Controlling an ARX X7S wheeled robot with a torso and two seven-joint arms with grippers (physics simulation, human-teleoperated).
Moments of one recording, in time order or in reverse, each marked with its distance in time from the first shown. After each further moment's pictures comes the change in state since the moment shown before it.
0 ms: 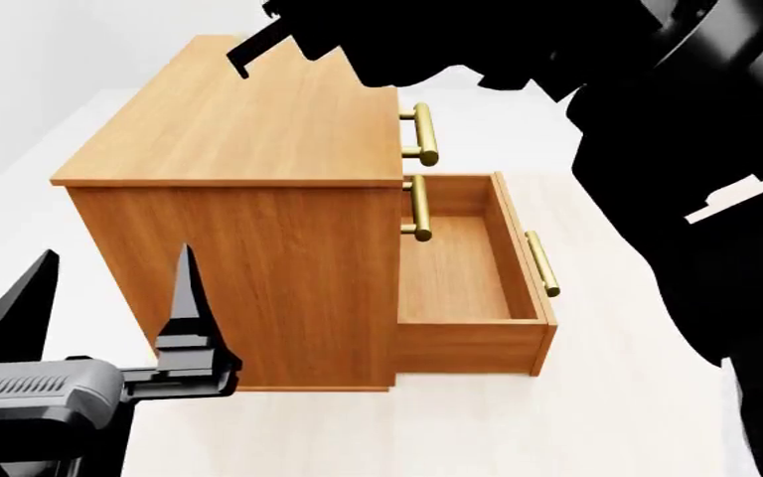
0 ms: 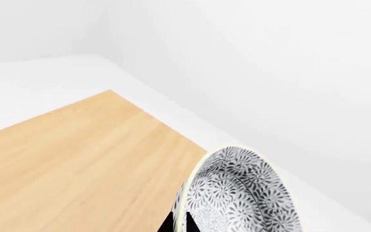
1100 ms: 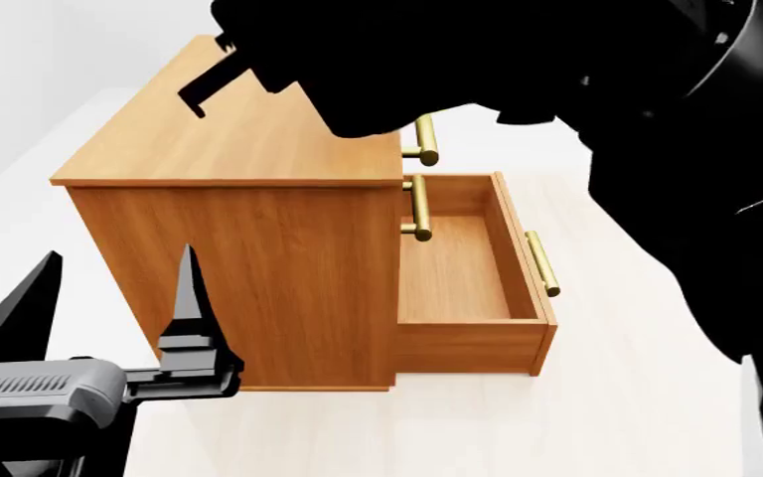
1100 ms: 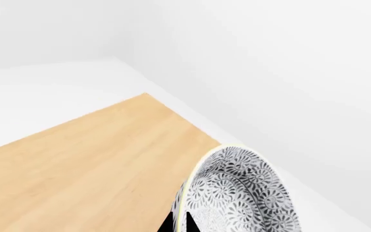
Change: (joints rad) left arm -0.011 -0.006 0.017 0.002 -0.012 -0.001 -0.017; right arm 0.006 0.035 -0.039 -0.185 0.238 -0.016 0.180
